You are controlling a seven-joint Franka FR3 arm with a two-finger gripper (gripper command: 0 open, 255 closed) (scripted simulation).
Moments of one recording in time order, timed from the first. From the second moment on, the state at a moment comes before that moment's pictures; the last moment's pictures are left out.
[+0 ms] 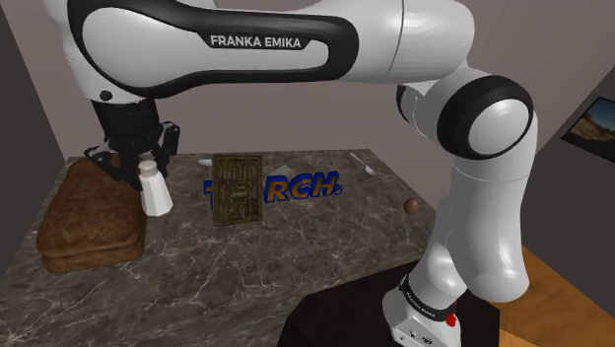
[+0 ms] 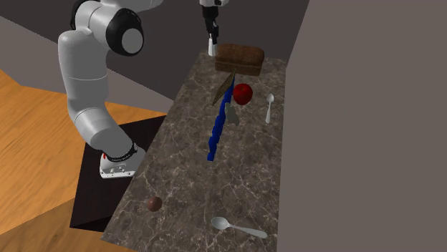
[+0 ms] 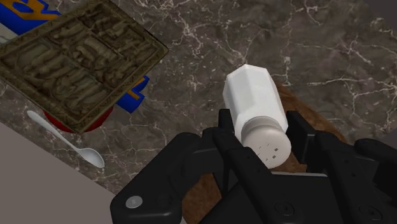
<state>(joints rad) 0.50 0.43 0.22 -1.30 -0.19 1.68 0.62</state>
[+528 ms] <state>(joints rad) 0.49 0.43 0.22 -1.40 -0.19 1.78 0.63</state>
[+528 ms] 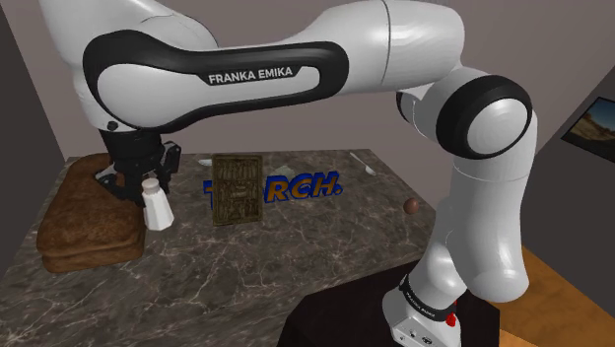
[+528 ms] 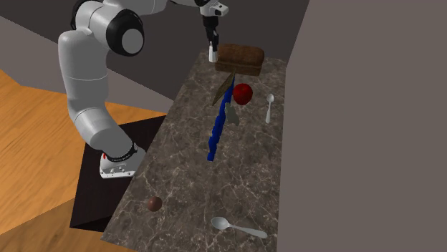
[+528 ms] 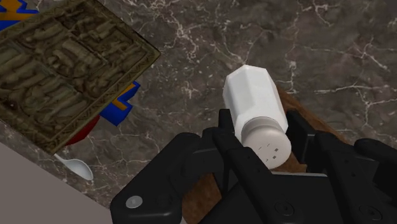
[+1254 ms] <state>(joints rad) 0.49 0.45 0.22 -1.52 -0.20 1.91 0.65</state>
